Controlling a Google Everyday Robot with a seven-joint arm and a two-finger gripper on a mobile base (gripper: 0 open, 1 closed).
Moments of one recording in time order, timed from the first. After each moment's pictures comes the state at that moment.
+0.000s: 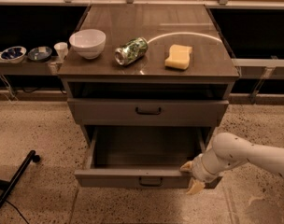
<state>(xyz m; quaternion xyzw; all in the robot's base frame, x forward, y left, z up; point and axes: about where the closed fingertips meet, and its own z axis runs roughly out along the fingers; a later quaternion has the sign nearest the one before) 0.467 -0.186 0.435 -0.69 0.68 0.17 0.16</state>
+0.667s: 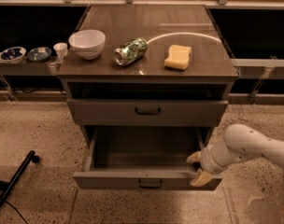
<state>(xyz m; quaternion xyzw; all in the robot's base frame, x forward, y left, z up) 0.482 -0.204 0.484 -0.68 0.70 0.14 0.19</state>
